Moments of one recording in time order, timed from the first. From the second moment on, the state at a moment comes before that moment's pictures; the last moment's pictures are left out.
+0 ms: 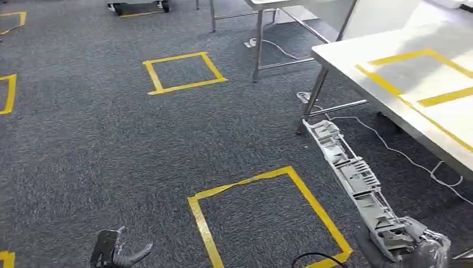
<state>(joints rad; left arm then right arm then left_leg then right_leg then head) -0.09 -0.17 0.77 -0.24 -0.58 0.05 -0.65 0.51 0.05 0.05 -1.92 0.54 -0.49 -0.55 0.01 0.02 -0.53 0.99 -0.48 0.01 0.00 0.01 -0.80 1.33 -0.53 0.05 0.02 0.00</state>
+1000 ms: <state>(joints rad) -0.09 -0.18 0.77 -0.24 -0.60 0.07 -0.64 0.50 0.04 0.11 -1.93 0.70 -0.54 -0.52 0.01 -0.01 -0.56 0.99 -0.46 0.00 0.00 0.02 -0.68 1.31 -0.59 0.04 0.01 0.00</state>
